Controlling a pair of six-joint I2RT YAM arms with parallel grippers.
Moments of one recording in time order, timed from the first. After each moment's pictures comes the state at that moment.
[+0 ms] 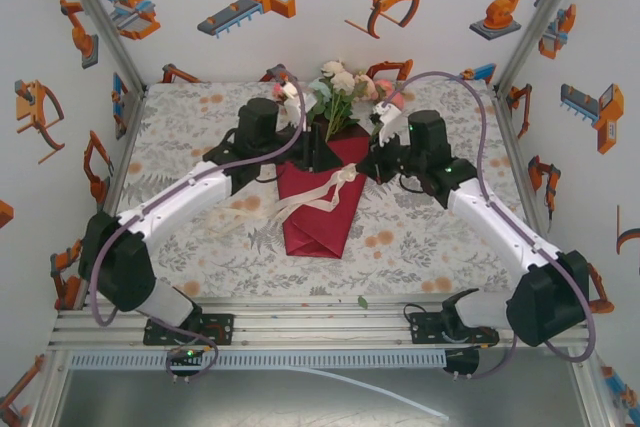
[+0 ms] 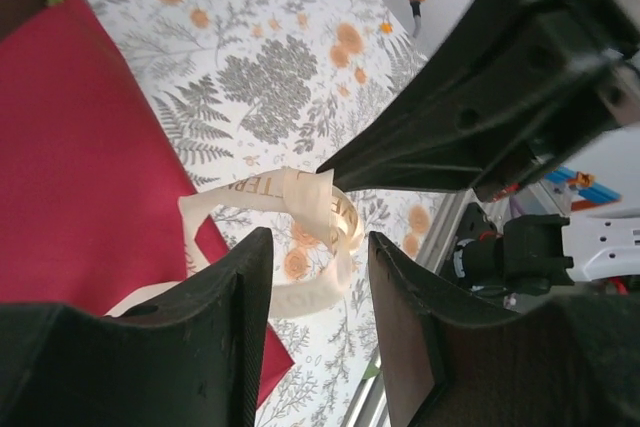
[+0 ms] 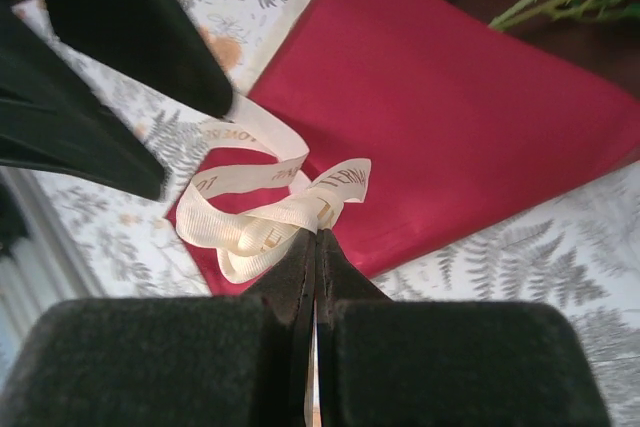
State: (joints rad) left arm -0.68 1.54 1.23 -0.06 0.54 -0.41; right arm 0.44 1.28 1.04 -0.27 -0.51 -0.05
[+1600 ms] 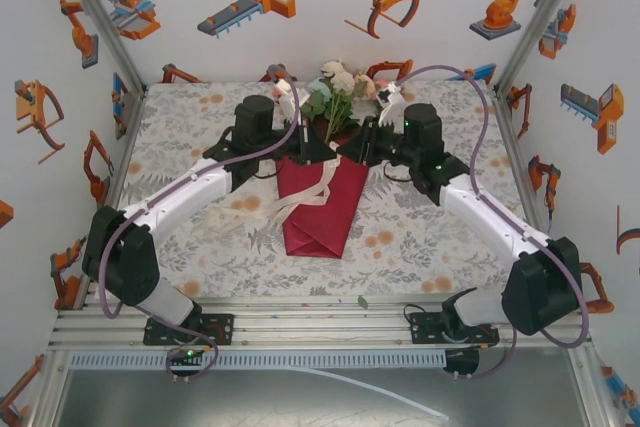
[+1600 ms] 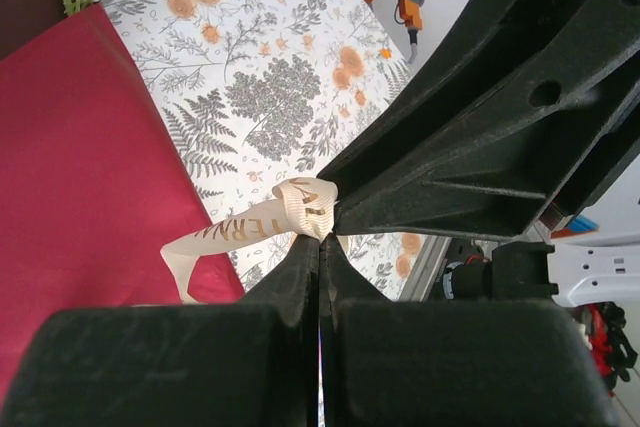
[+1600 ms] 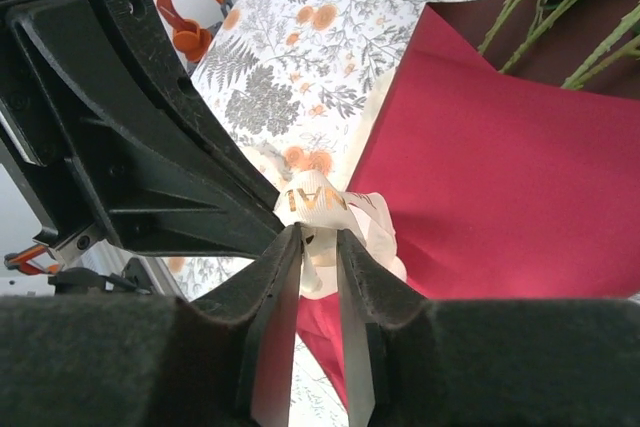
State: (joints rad) left arm -0.64 1.55 1.20 0.01 0.55 -0.48; right arm 0.46 1.36 1.04 0.01 -0.52 0.46
